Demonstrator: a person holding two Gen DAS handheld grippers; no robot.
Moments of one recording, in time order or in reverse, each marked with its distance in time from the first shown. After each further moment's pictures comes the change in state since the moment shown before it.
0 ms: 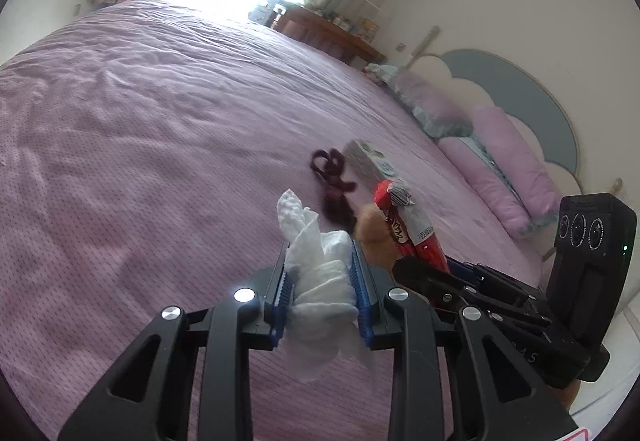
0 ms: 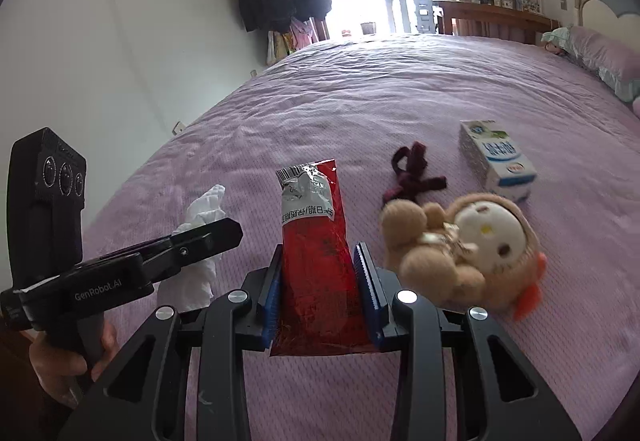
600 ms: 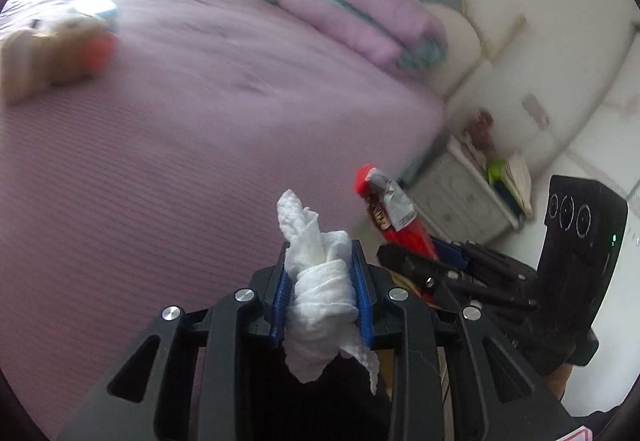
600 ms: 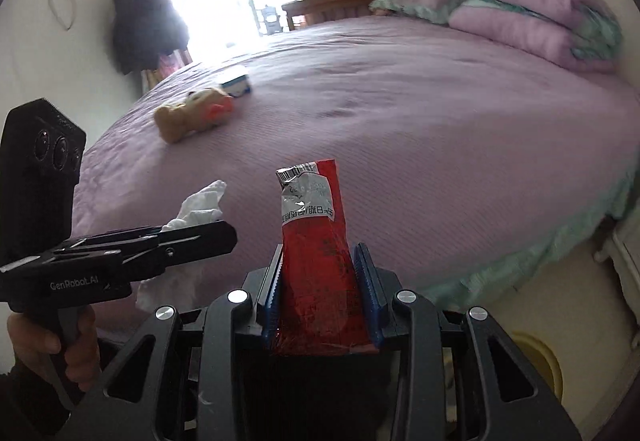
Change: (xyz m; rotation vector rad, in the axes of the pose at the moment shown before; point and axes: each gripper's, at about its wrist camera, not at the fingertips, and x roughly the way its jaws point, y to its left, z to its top) left arm 0.088 -0.220 -0.183 0.339 0.397 -0.332; right arm -0.203 -0.135 -0.224 0.367 -0.064 -0.406
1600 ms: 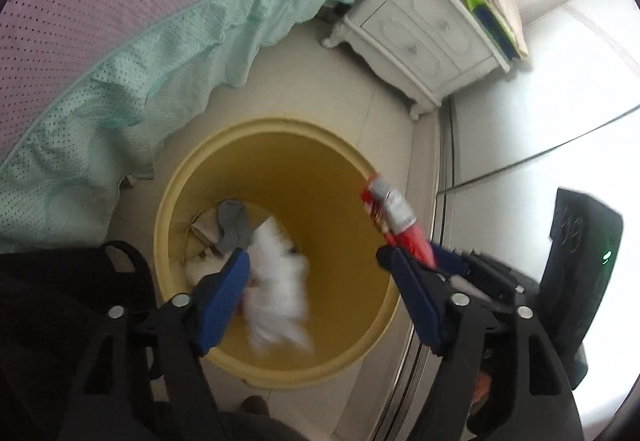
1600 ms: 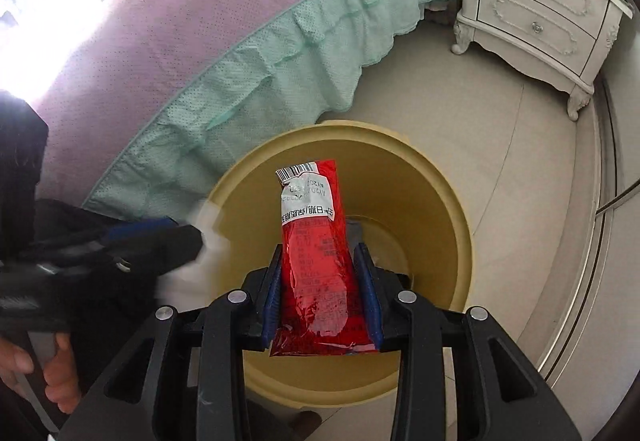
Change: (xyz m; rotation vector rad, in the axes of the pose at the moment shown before) left arm 0.263 -0.127 -0.093 0.142 0.537 -0.140; right arm -0.008 -0.206 -0.175 0.507 0.230 -0.313
